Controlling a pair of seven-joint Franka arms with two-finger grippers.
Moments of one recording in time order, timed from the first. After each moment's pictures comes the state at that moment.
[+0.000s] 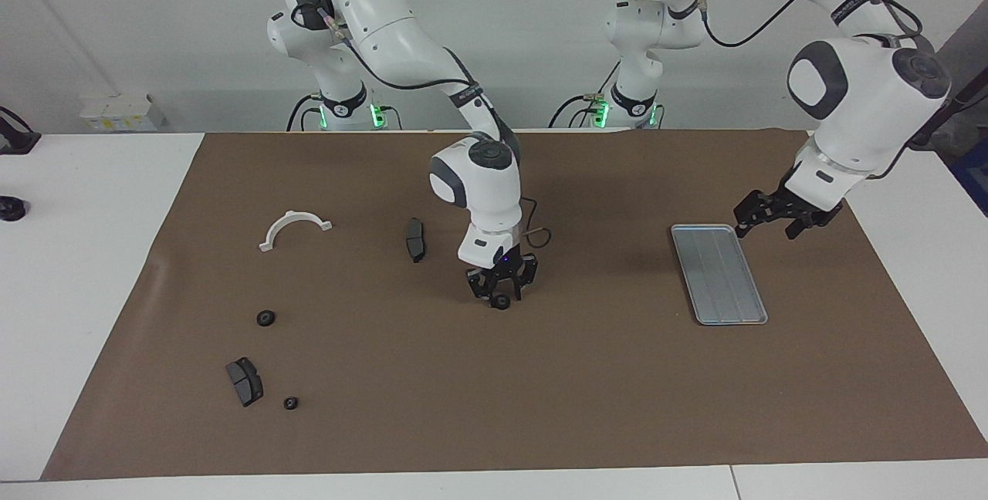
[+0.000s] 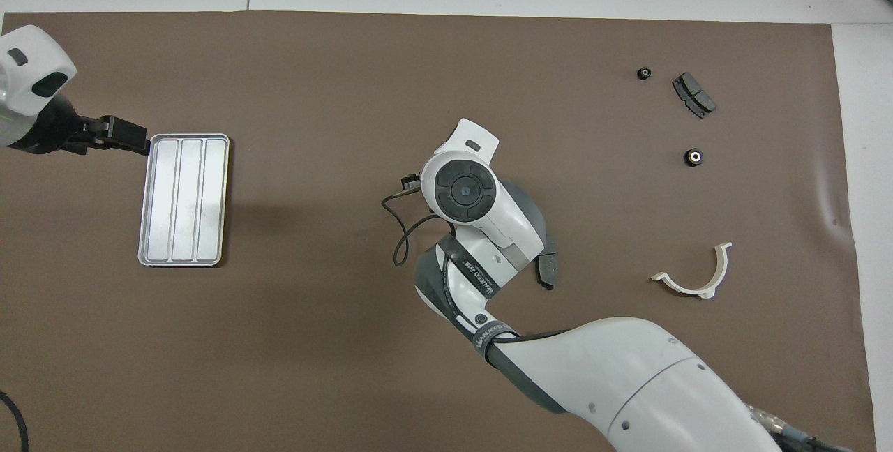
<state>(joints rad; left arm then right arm) -0.13 0.16 0.20 -1.68 -0.10 1.85 0.19 0.55 0.61 0.04 -1.65 -0.19 2.52 0.47</state>
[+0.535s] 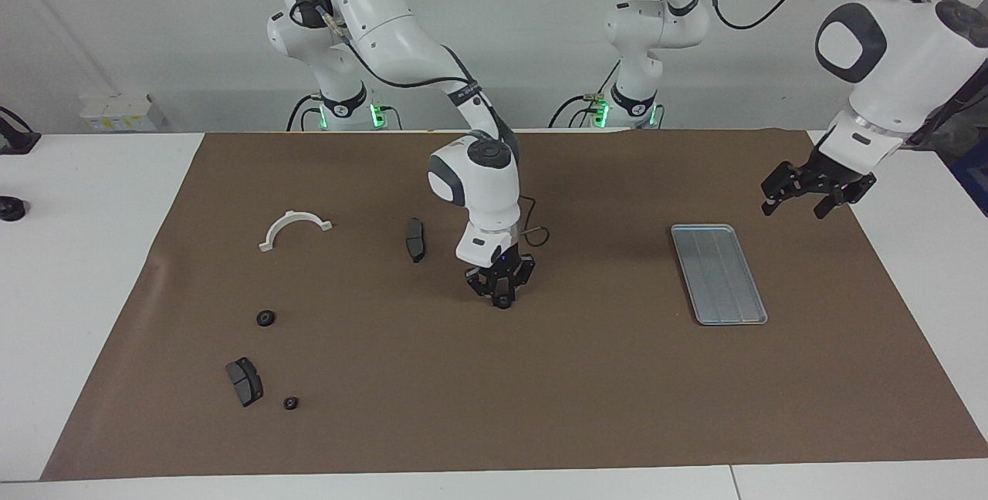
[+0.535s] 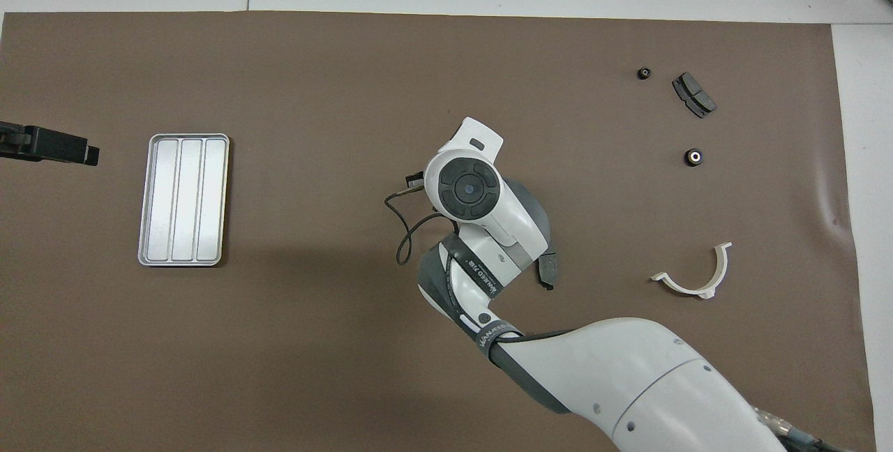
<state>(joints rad) -0.13 0.01 0.16 -1.61 -0.10 1.69 0.22 0.54 0.61 0.04 -1.65 -0.19 2.52 0.48</state>
